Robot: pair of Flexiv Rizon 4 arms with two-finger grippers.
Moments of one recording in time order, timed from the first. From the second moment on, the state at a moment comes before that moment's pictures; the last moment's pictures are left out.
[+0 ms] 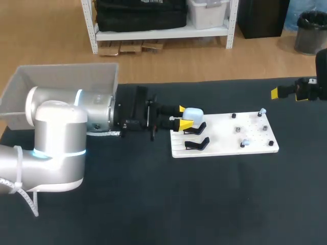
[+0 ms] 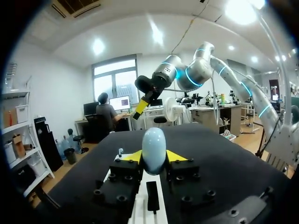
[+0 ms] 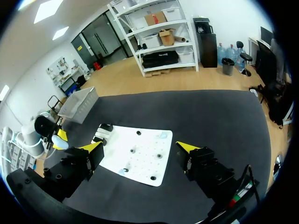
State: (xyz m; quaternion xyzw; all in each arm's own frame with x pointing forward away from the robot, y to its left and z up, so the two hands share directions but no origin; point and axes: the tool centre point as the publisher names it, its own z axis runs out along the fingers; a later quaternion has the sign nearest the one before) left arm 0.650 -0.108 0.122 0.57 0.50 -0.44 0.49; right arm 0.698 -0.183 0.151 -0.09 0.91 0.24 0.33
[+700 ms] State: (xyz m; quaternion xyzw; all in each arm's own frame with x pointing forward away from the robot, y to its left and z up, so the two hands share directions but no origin) left arm 0.640 -0.124 0.114 0.53 0.48 -0.49 0.50; right arm 0.643 -0.150 0.161 -0.13 0.90 0.27 0.31
